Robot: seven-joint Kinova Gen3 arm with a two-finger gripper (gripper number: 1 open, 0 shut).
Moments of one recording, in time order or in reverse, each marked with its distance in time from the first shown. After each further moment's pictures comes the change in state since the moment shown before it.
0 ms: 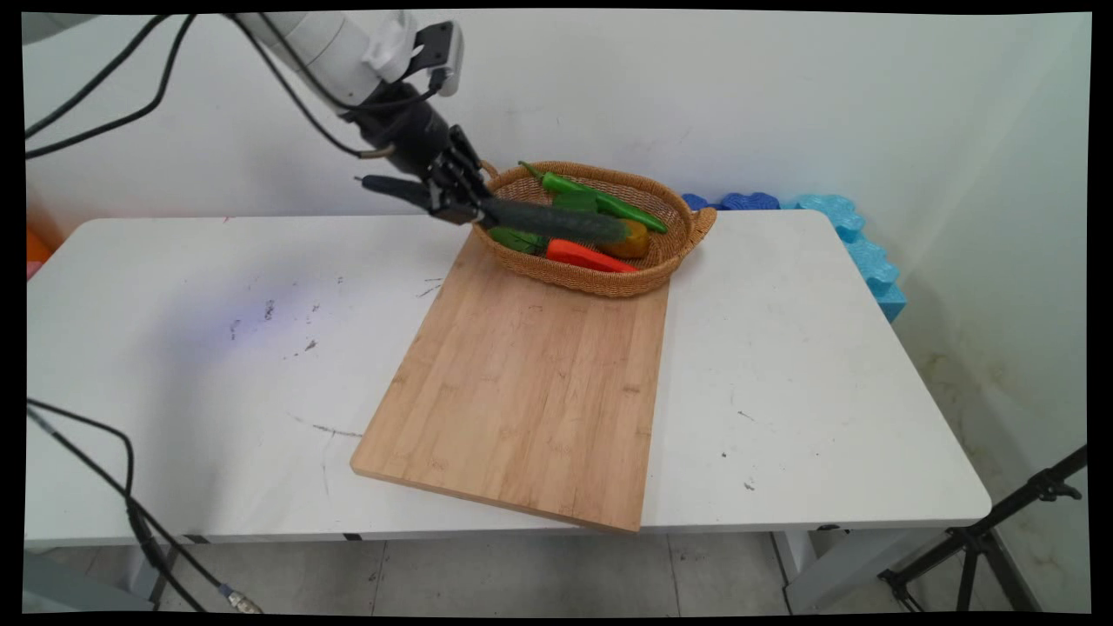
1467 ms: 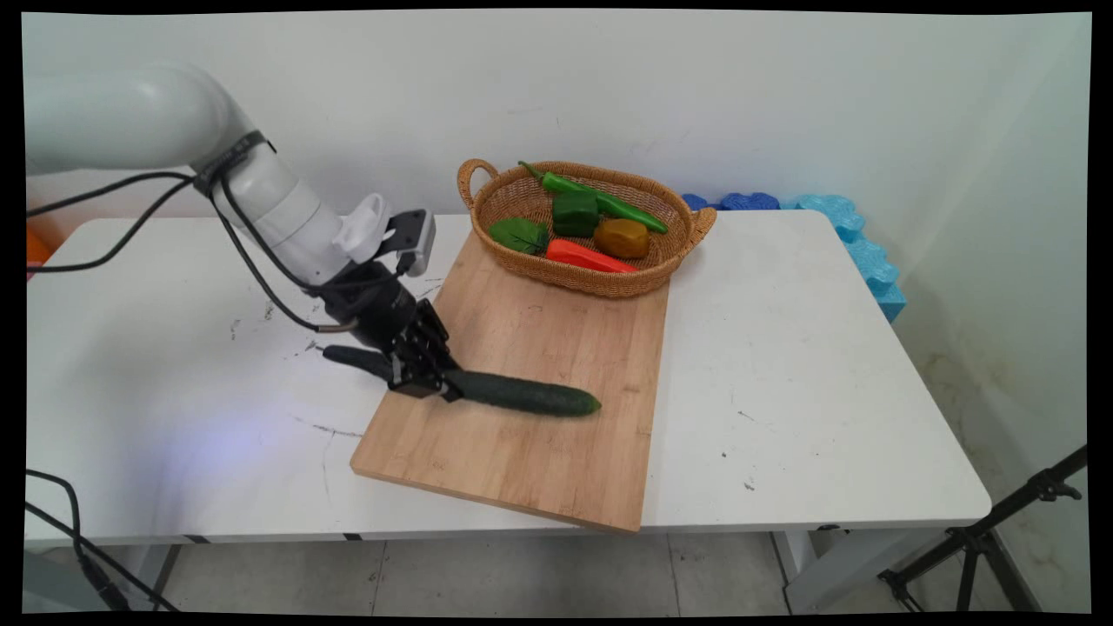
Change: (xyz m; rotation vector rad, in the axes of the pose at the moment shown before) arm -0.077 0.125 0.070 -0.235 -0.057 -0.163
